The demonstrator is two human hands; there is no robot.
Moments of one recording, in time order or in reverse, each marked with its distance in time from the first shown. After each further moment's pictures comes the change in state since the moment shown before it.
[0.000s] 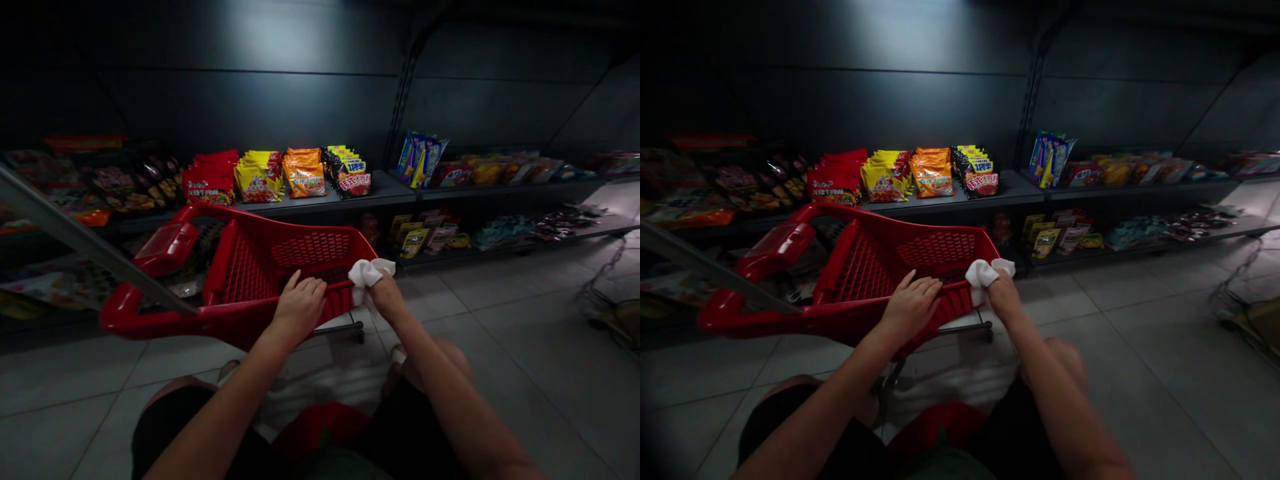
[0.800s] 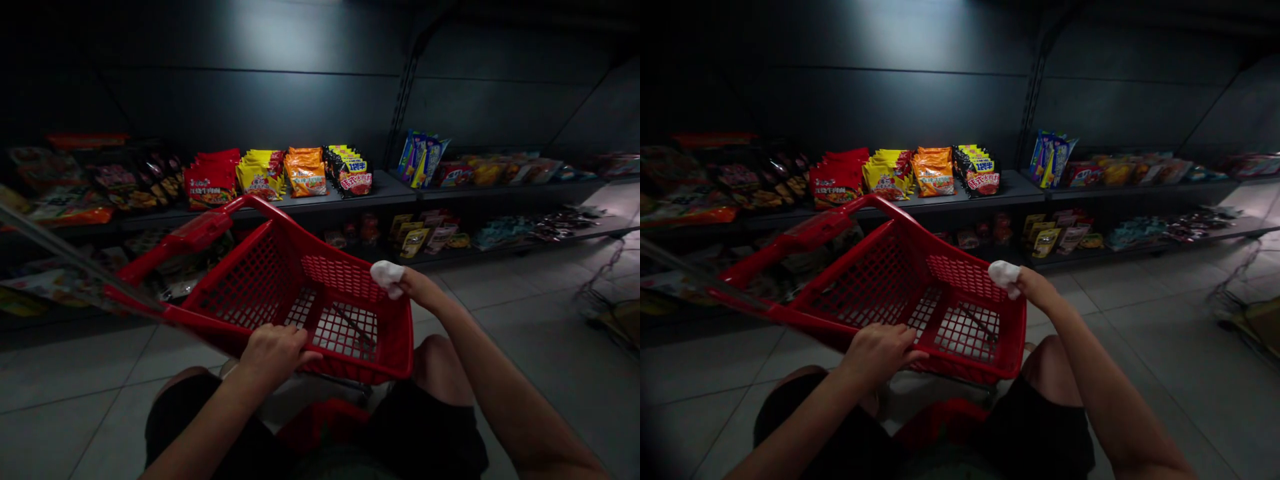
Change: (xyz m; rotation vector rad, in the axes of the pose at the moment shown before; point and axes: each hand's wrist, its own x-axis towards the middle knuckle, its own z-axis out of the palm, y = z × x) left_hand -0.080 0.002 -0.024 0.059 -0.196 0.010; right_hand 0.002 0.056 -0.068 -0.003 -0.108 0.213
